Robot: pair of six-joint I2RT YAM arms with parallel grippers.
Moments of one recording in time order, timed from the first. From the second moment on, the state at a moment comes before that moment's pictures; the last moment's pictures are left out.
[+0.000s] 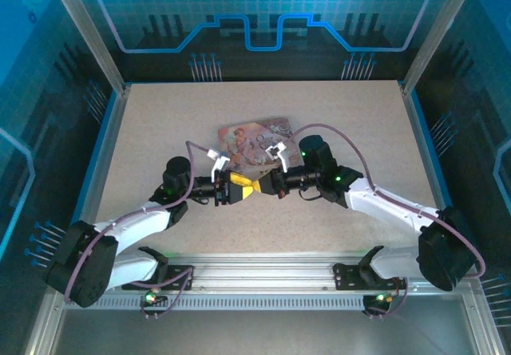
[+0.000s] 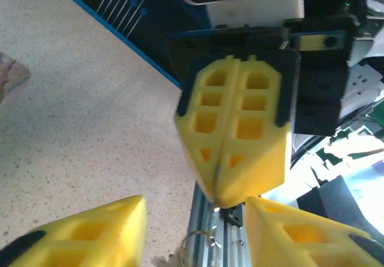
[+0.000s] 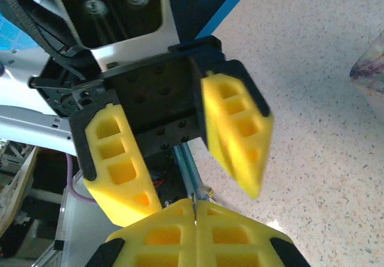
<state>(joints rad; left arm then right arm) -0.40 1.19 0.40 0.67 0.99 -0.57 0.67 1.28 0.82 -0.02 -0.77 0.46</state>
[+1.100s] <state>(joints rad) -0.38 1.33 0.35 1.05 1.06 -0.77 0.67 1.26 0.82 -0.02 -0.70 0.46</state>
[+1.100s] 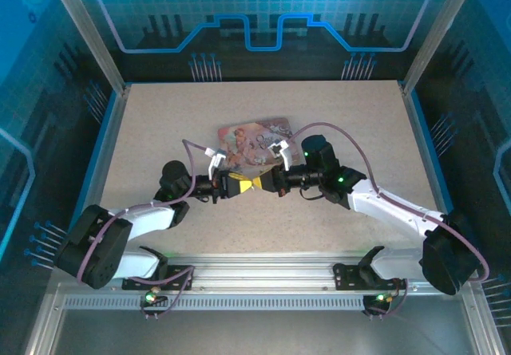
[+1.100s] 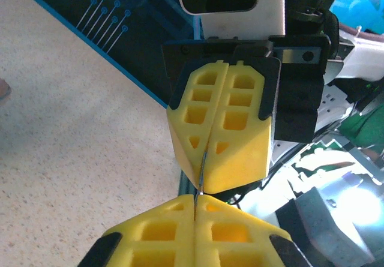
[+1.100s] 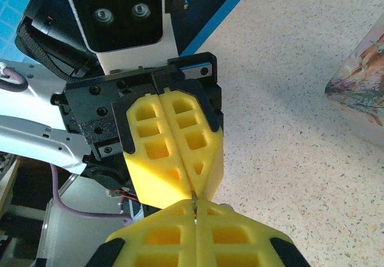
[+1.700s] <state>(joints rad) -0.38 1.05 0.35 0.52 0.85 -0.55 0.69 1.26 0.82 -0.23 -0.25 0.58</state>
